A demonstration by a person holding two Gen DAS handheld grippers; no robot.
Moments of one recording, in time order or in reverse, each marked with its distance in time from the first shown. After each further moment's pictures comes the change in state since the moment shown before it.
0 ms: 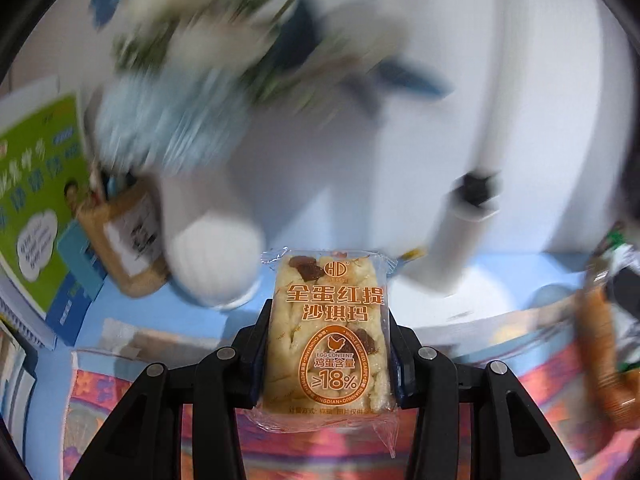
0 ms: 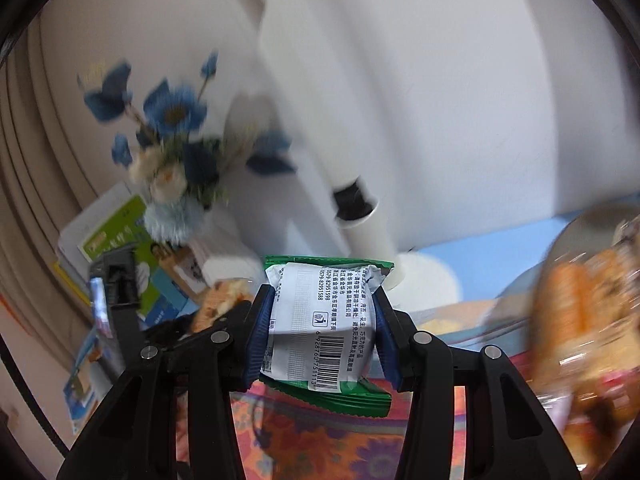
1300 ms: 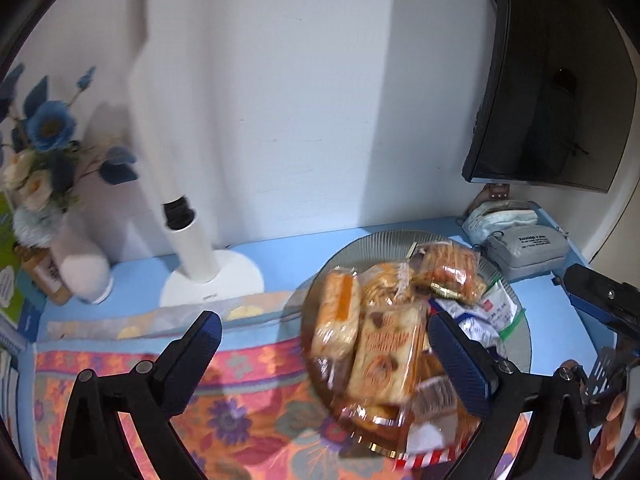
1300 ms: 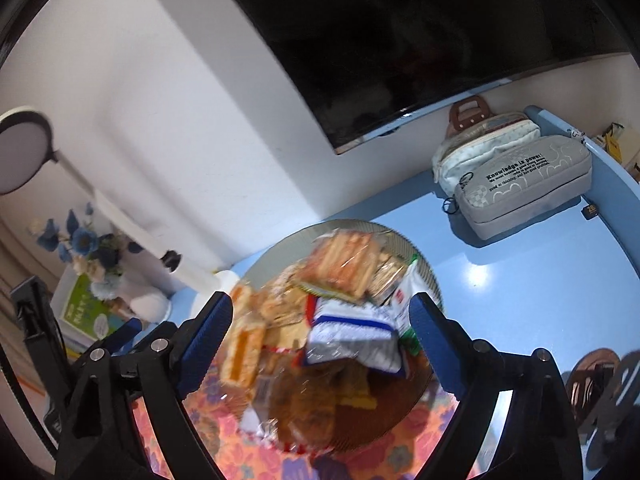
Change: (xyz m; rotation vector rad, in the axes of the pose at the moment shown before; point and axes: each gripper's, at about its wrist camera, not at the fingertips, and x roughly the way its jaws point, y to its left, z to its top) left arm -0.087 -0.236 0.003 0.145 0.102 -0.155; right arm -0.203 -0.198 0.040 0.282 0.075 -0.229
